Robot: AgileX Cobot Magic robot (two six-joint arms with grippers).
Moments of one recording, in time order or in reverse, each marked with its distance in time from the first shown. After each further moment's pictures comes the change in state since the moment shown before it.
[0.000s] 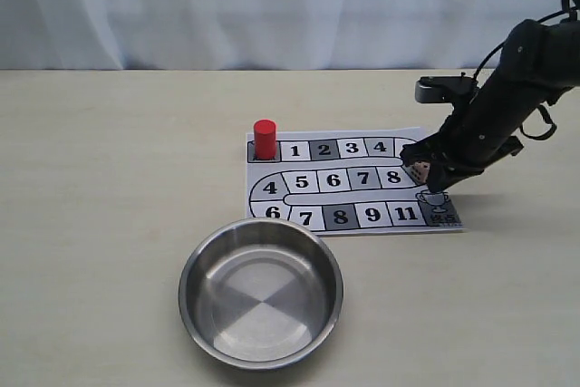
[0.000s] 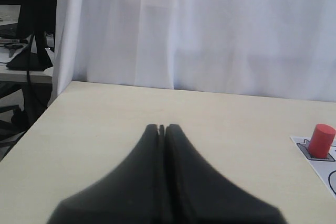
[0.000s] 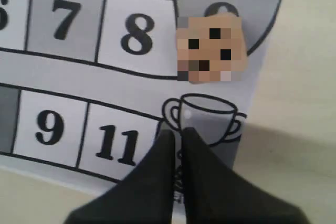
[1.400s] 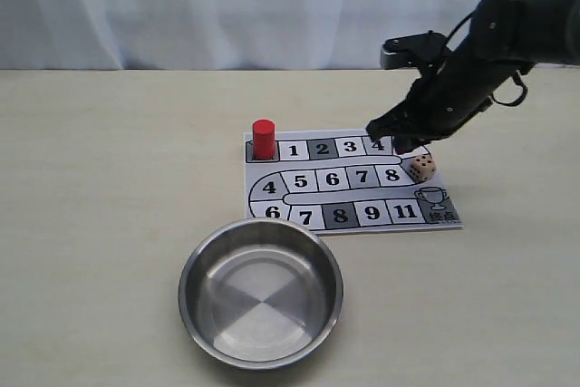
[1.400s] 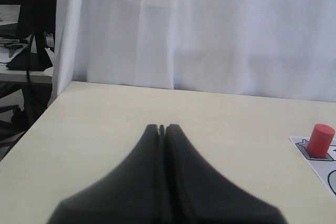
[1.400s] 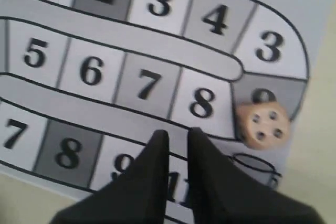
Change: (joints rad) left arm 0.000 0.000 0.000 0.000 0.000 0.000; right arm 0.151 -0.094 -0.020 -0.083 -0.109 0.047
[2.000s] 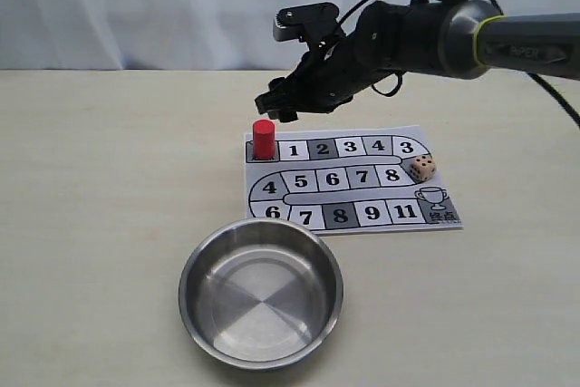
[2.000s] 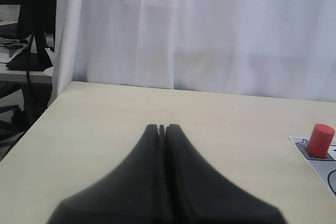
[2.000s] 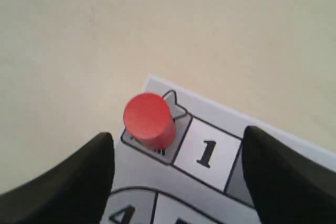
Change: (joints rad) left arm 0.000 0.000 0.000 0.000 0.000 0.000; right arm 0.217 0.169 -0.208 0.127 -0.300 0.000
